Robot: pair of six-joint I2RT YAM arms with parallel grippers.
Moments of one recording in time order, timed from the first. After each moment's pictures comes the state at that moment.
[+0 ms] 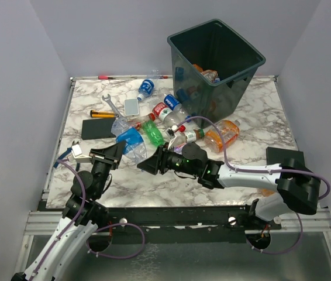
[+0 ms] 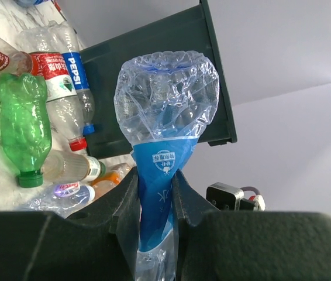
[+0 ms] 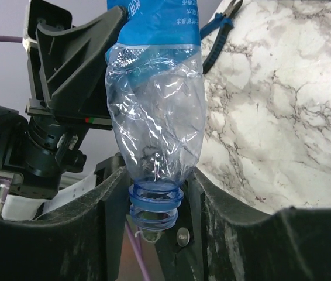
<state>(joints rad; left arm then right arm) -0.50 0.14 0.24 0.02 -0.25 -1.29 1.12 1.46 0.77 0.59 -0.08 0.84</state>
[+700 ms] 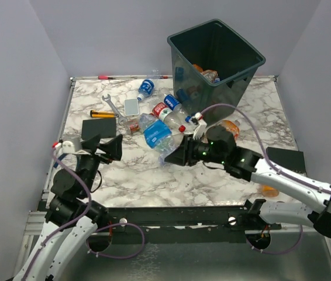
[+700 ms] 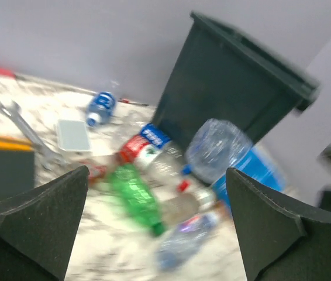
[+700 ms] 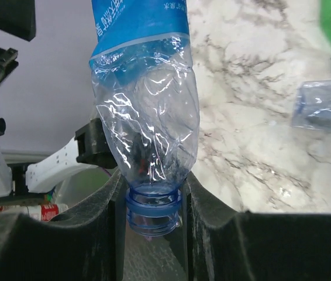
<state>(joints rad) -0.50 0.20 0.54 -0.16 -0.28 -0.52 0.97 1.15 0.85 -0.04 -0.21 0.78</state>
